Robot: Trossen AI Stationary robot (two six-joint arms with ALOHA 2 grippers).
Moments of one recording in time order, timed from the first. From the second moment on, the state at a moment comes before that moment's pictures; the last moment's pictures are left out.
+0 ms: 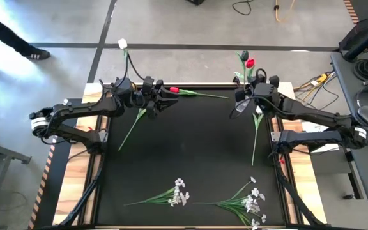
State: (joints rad) left arm 0.41 1.25 0.82 0.62 0.45 -0.48; right arm -0.44 0.95 0.76 -0.20 0.84 0.11
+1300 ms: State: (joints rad) left arm 0.41 1.25 0.82 0.62 0.45 -0.48; right arm -0.45 1.01 0.67 -0.20 1.01 0.24
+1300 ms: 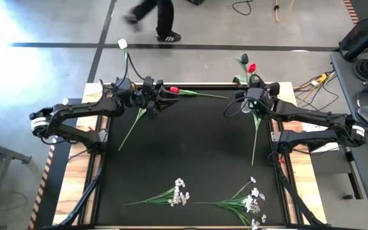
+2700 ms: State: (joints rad) left arm 0.40 1.22 0.82 0.43 0.59 -0.47; right arm -0.36 1.00 1.14 -1.01 0.78 0.40
